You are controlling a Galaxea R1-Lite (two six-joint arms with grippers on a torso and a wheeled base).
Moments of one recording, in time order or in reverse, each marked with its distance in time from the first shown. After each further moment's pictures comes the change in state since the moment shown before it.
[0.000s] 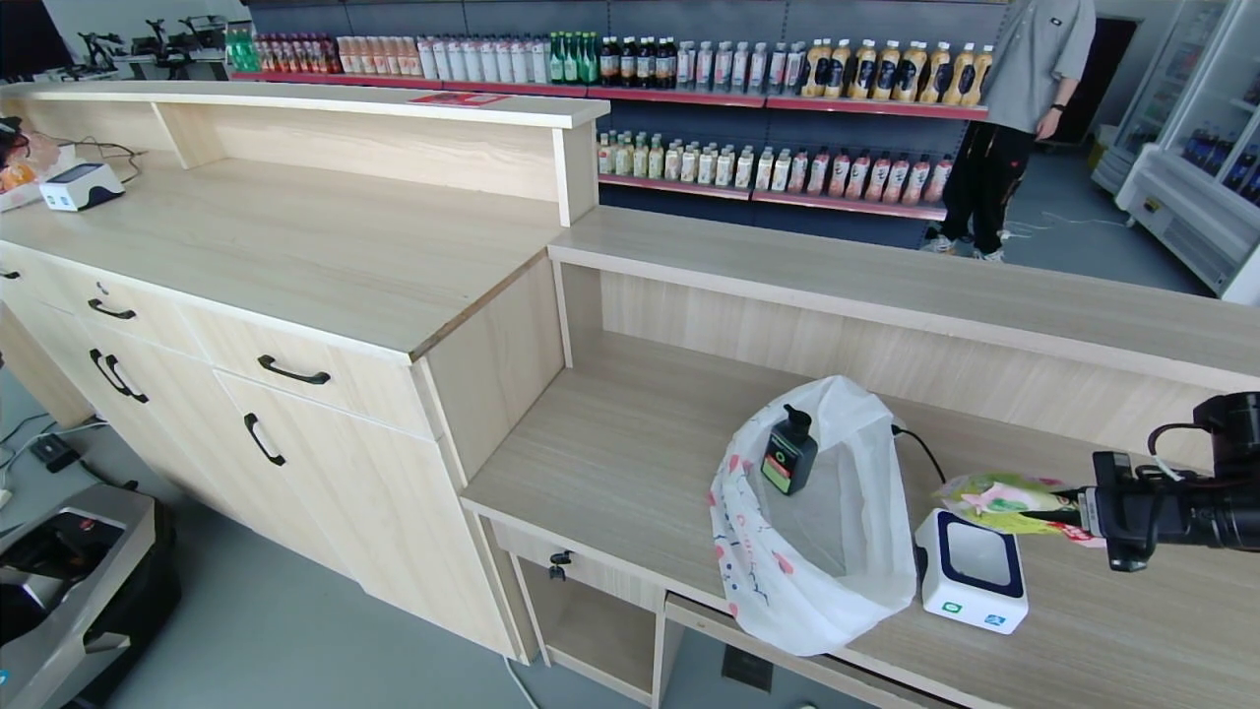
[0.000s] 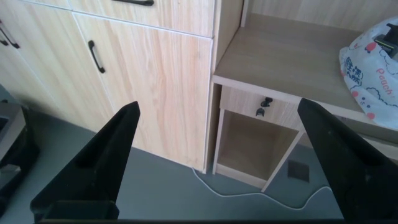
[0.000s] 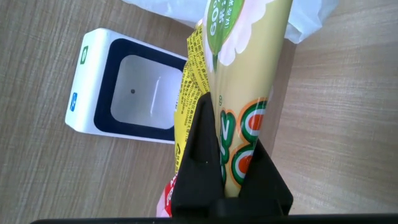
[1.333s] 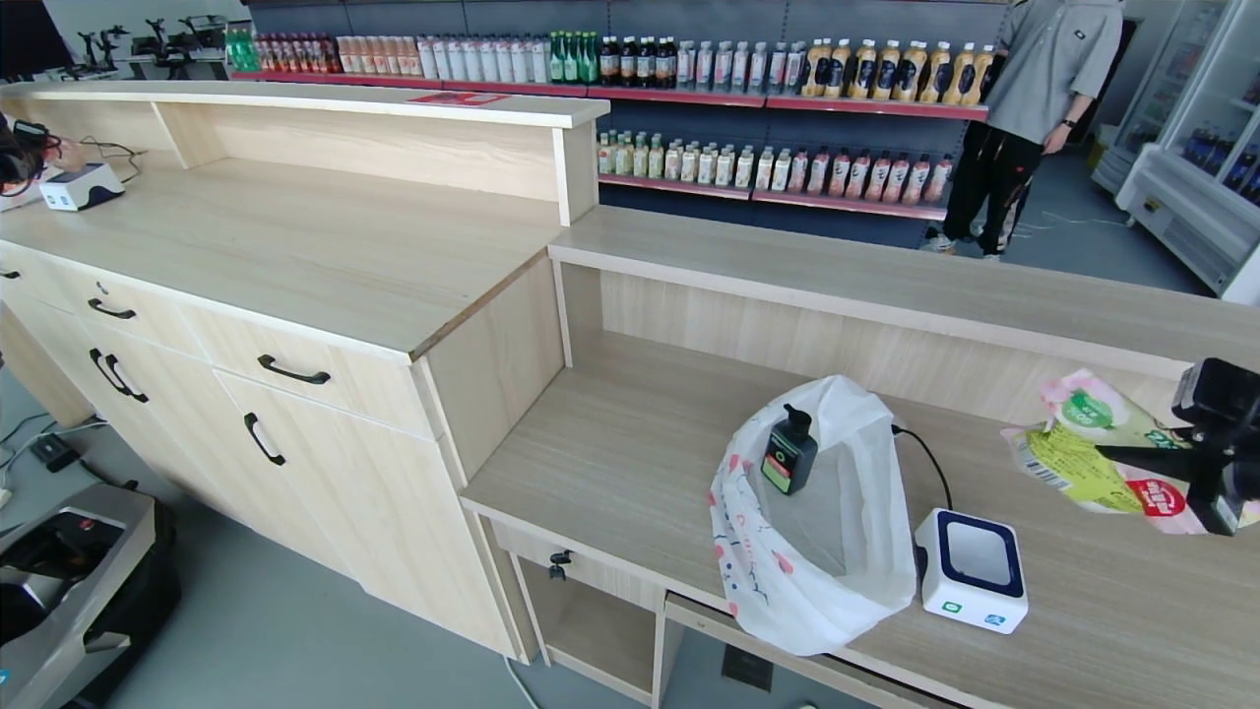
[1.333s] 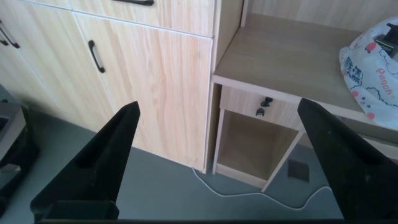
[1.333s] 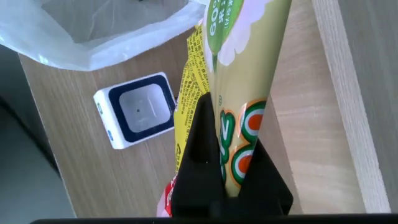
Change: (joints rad) left arm 0.000 0.000 0.000 0.000 0.000 0.000; right arm -0.024 -0.416 0.107 -0.009 -0.104 0.737
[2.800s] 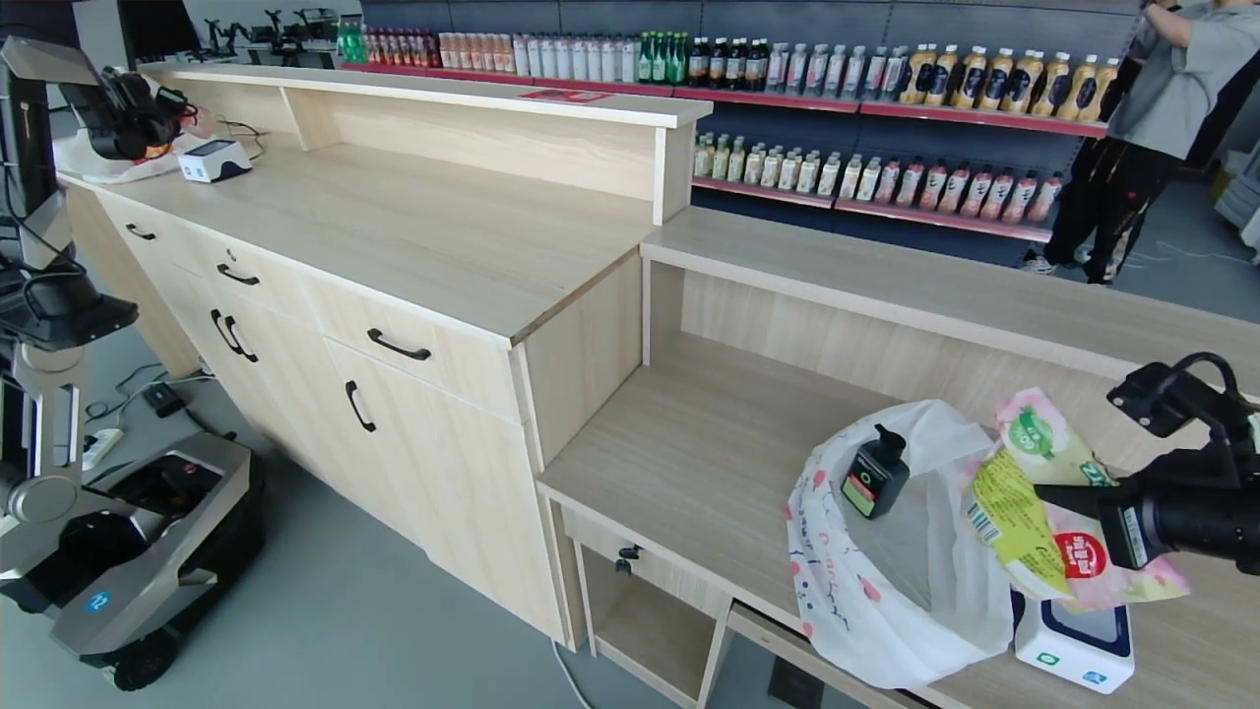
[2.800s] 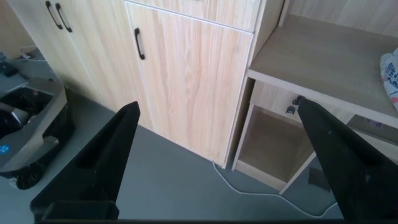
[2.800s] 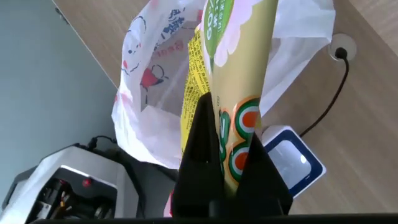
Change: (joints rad) left arm 0.000 0.000 0.000 0.000 0.000 0.000; right arm 0.304 -0.107 0.236 -0.175 -0.312 0.798
